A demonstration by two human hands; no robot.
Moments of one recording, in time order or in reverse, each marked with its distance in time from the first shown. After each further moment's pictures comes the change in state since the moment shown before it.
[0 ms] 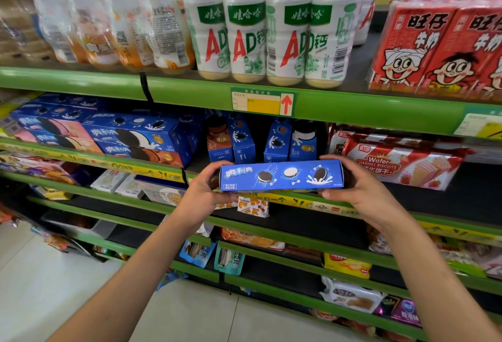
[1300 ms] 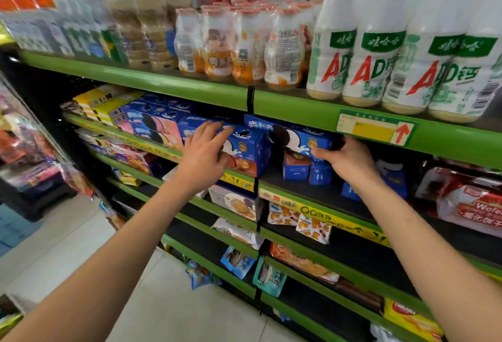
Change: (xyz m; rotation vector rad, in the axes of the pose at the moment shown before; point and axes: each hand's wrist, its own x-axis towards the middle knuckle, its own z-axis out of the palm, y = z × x) left_hand -0.011 0.070 -0.142 1.271 0.456 0.268; right_hand 0.140 -0.082 0.139 -0.331 0.230 -0.094
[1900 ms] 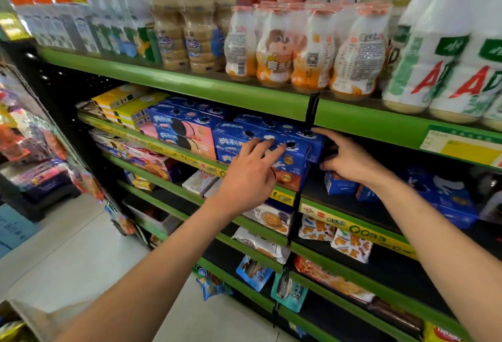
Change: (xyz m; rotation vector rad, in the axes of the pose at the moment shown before) left_hand 0.002 -0.020 0.018 -0.049 -0.067 0.155; right_hand 0.030 -0.052 0.072 -0.048 -0.384 -0.136
